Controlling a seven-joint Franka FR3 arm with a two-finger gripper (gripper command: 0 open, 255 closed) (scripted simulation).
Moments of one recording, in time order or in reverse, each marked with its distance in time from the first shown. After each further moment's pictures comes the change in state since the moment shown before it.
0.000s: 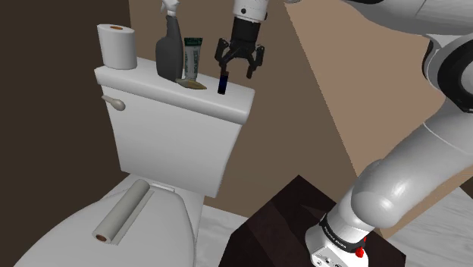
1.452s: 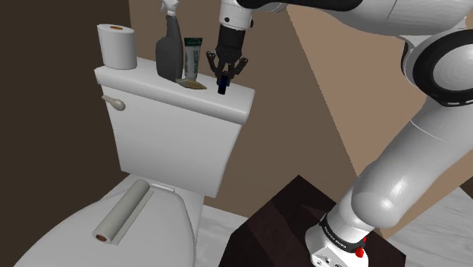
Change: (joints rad) arm 0.008 0.111 0.016 0.051 -0.019 0.064 0.075
